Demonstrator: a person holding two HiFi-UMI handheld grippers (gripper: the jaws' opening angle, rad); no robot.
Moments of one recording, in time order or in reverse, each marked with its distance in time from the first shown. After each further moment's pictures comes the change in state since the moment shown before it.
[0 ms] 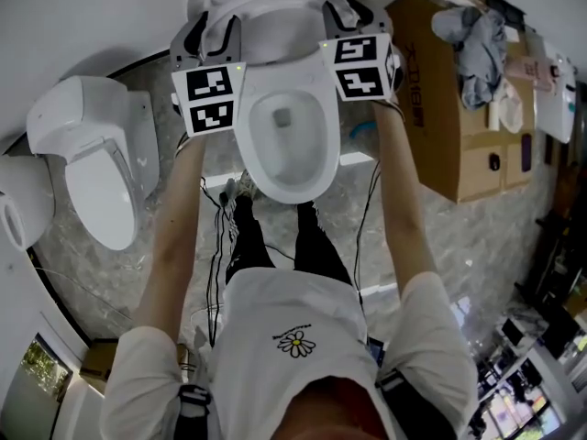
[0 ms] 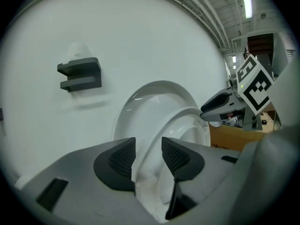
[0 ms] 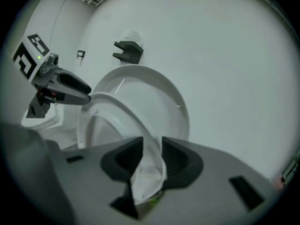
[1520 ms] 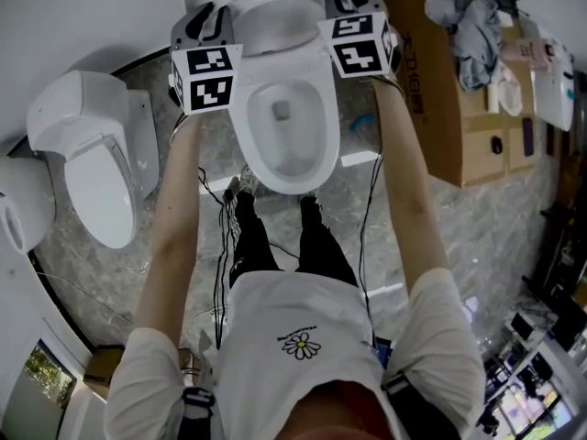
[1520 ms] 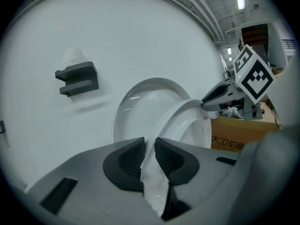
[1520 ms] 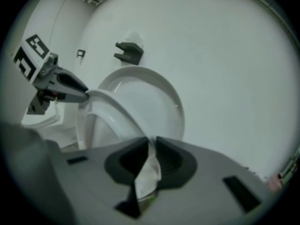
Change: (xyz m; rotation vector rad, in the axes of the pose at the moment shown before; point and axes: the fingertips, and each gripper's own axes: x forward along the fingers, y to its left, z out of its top) left arm -0.012 -0.008 -0.018 0.068 0.041 -0.001; right arm -0.018 0.002 -0.014 -0.002 0.014 -0.024
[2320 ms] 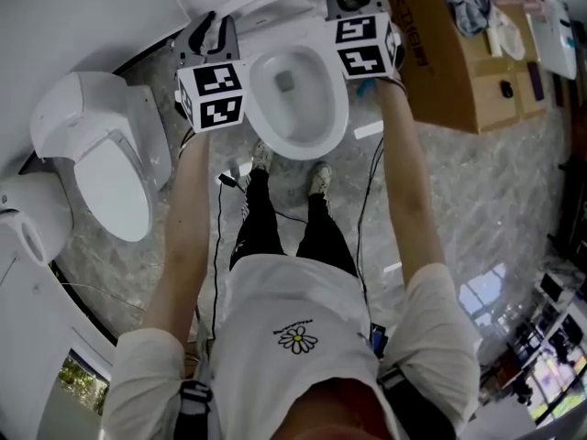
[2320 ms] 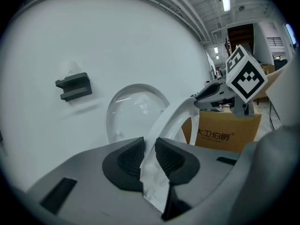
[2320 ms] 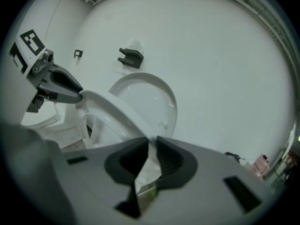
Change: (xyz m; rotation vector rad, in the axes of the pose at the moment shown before) left arm -0.083 -0.053 -0.025 0.093 -0.010 -0.093; right arm -0.086 0.029 -0.046 0.051 -0.008 -0.090
